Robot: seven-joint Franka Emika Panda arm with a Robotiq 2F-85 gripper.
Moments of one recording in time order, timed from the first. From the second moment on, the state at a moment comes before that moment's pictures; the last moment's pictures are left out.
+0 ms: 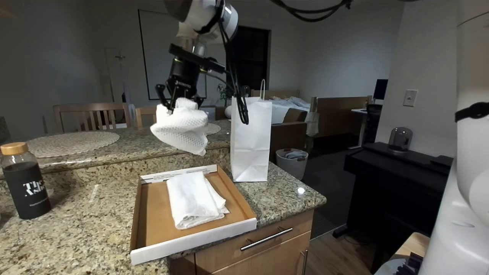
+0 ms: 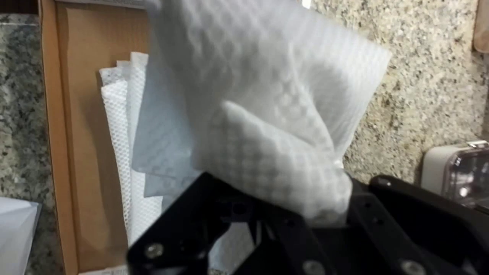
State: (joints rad) arm 0.17 0.21 0.14 -1.67 0.34 1.88 0.36
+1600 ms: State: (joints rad) arm -0.10 0.07 -0.13 -1.39 0.25 1.48 0.45
